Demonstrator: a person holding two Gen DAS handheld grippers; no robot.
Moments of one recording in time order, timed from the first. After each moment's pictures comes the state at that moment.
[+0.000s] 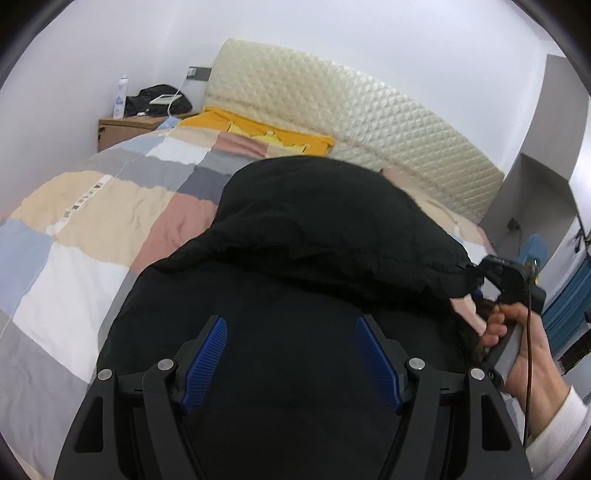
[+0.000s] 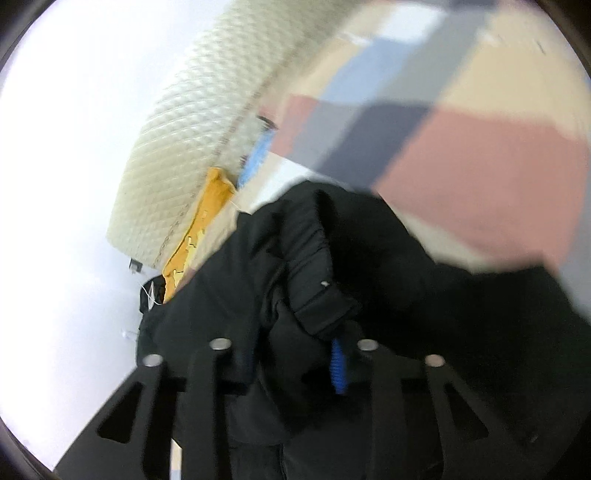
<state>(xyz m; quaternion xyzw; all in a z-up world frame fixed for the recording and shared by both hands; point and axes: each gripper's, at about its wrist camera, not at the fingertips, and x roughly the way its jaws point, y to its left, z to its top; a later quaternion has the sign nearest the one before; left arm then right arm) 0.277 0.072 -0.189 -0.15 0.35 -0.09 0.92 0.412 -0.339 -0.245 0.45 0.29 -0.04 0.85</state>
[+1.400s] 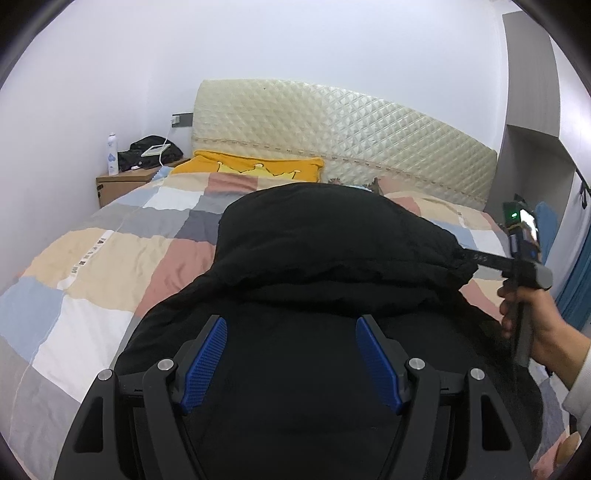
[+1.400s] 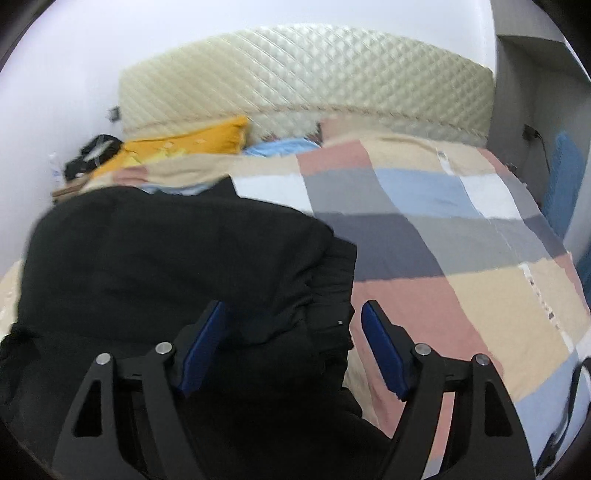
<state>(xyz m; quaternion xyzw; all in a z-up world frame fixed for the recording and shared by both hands) 0.271 0.038 -0.183 -0.06 0.30 -0.08 0.95 0.440 -0.320 -0.222 0.02 0.33 -0.04 0.94</state>
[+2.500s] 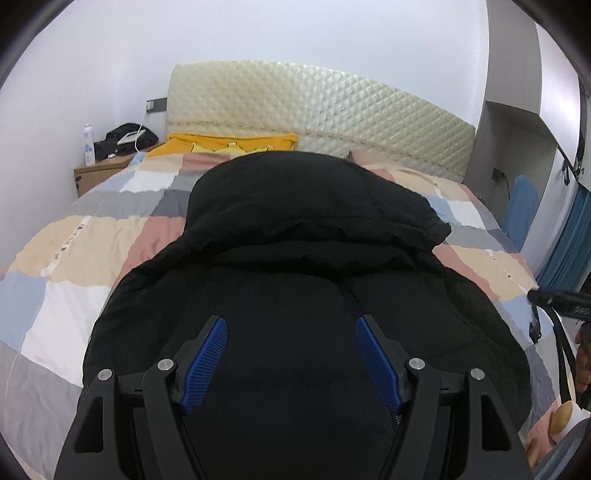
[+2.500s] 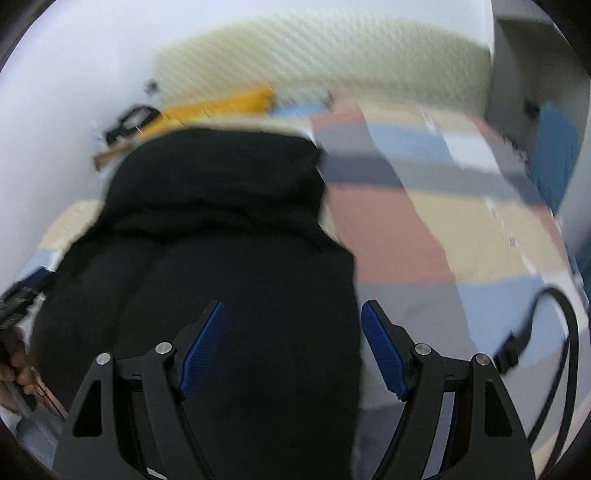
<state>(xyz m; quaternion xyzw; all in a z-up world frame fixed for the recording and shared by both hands) 0.247 0.019 -0.200 -0.04 0.34 -0.11 0.93 0.245 -0.344 -0.204 0.03 0.43 0.00 0.90</state>
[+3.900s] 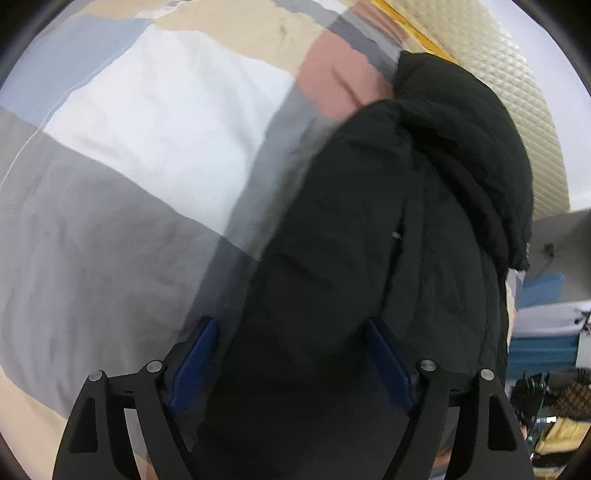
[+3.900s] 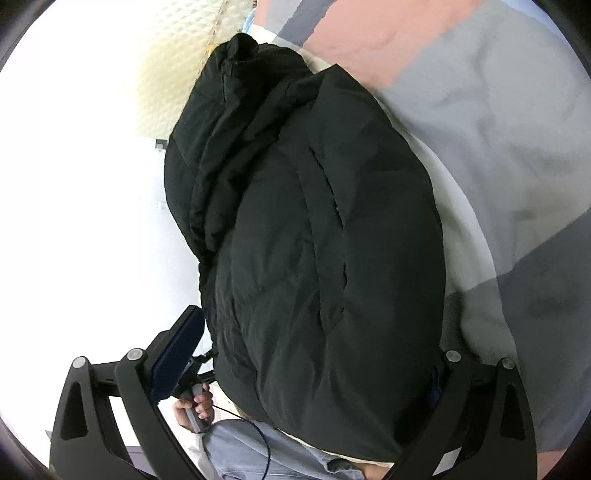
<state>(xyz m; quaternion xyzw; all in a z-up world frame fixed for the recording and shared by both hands) 0.277 0.225 -0.306 -0.29 0.61 -0.02 0.74 0.231 -0.411 -0.305 0.49 0.50 0.16 0.70</state>
